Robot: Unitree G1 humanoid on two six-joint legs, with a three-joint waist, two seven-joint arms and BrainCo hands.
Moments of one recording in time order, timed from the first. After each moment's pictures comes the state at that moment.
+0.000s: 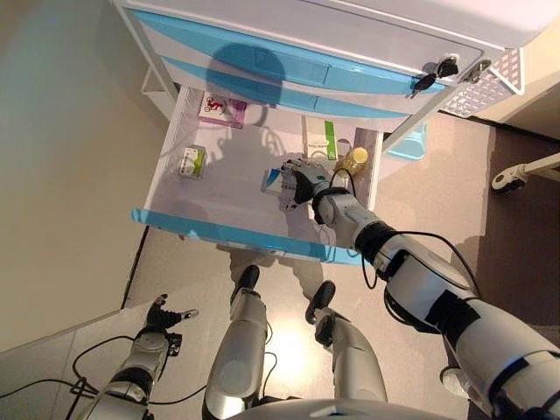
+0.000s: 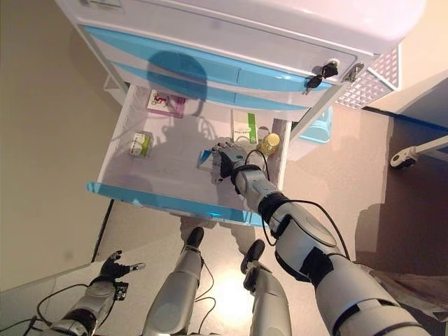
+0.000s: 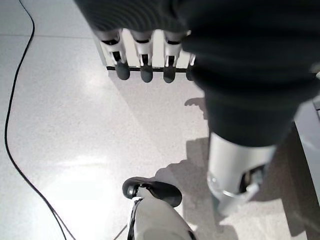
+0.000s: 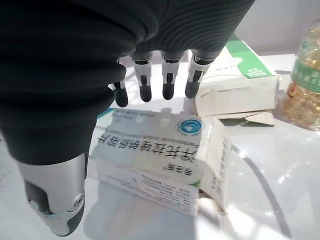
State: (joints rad) left arm -0.20 0.43 -0.22 1.13 -0.19 -0.10 0.21; right arm -1.08 -0.13 0.83 1.13 -0.46 0.05 -0.21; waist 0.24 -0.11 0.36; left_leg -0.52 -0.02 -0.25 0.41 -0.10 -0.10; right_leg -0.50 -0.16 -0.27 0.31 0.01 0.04
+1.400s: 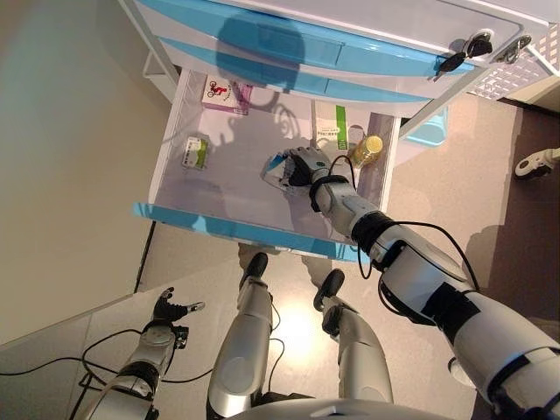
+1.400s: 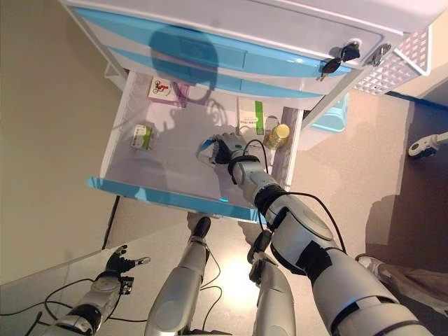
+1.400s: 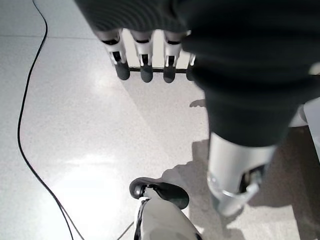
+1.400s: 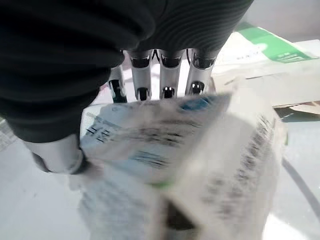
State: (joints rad) left arm -0.21 0.41 -0.24 1.12 -0.23 -0.10 0.22; right arm -1.14 -0.11 0.79 1.16 -0.46 0.06 -0.26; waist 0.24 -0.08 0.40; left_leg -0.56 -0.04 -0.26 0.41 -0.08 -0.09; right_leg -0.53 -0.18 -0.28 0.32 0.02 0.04
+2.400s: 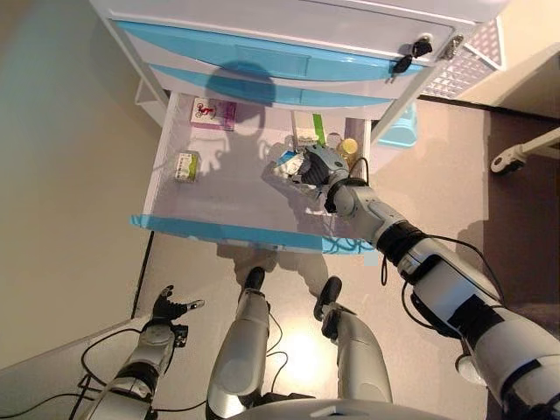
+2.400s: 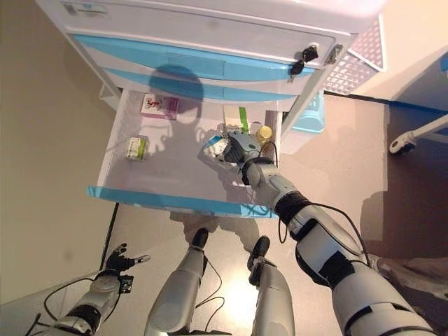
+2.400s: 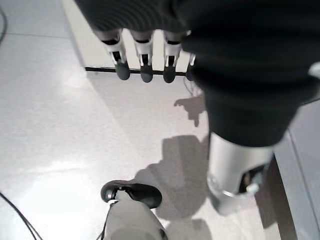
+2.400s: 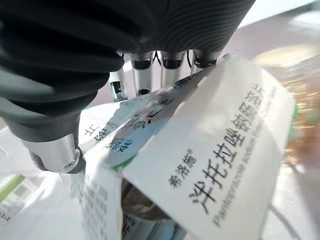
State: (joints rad) left arm -0.20 0.41 -0.21 1.07 -0.23 -0.10 0.20; right arm -0.94 -0.33 0.70 0.75 -0.41 0.04 -0.22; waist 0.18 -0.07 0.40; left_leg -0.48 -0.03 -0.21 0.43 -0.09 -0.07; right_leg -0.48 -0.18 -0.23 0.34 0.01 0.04
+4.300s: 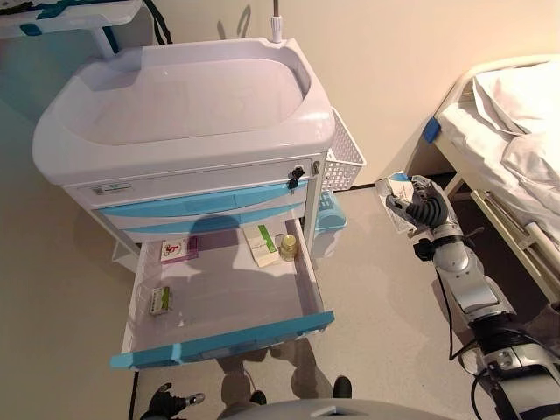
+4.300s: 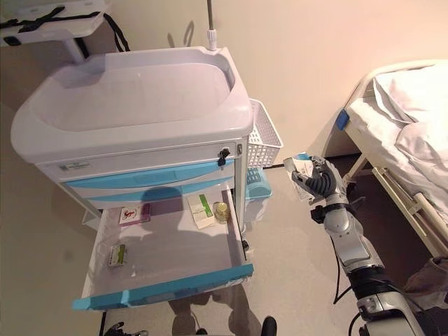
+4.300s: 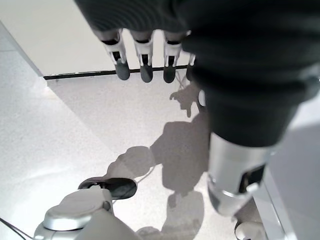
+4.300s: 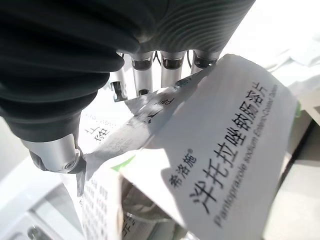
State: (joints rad) left arm 0.13 0.28 -0.04 1.13 -0.05 -0.04 0.15; right arm -0.30 -0.56 0.11 0.28 -0.18 -0.01 -0.23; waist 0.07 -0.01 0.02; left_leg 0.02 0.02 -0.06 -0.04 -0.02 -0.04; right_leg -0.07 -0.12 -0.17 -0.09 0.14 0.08
